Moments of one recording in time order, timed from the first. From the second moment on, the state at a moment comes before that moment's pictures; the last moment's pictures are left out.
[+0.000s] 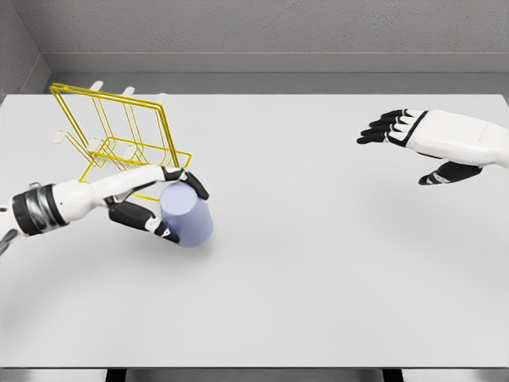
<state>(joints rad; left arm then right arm) -0.38 0.79 -0.55 -1.65 0.39 -0.40 -0.61 -0.46 -0.95 0.33 -1.66 0.16 -0.61 0.61</state>
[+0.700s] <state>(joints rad) -0.62 0.88 -0.53 -1.66 0.39 -0.42 -0.61 -0.46 -0.95 0.33 -1.65 0.16 -0.61 0.61</state>
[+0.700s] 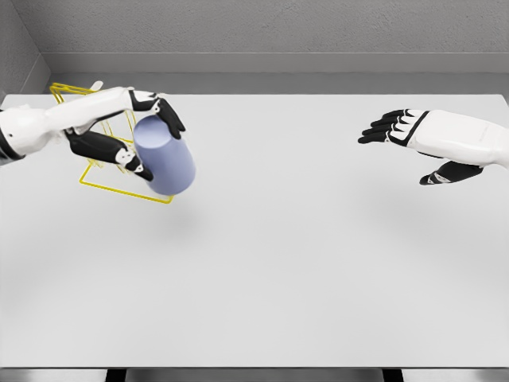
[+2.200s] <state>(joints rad) -0.62 1.00 -0.54 -1.47 0.39 -0.52 -0.61 -0.46 -0.95 0.33 -1.65 0.16 -0.61 0.61</state>
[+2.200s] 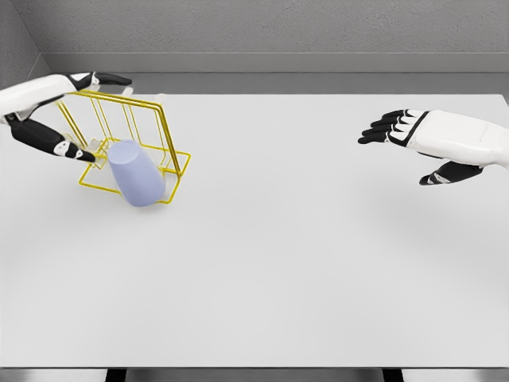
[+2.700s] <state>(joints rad) -0.30 1.13 -0.45 -1.38 0.56 -0.61 -0.61 -0.46 -0.95 0.33 -1.65 0.16 -0.61 0.61</state>
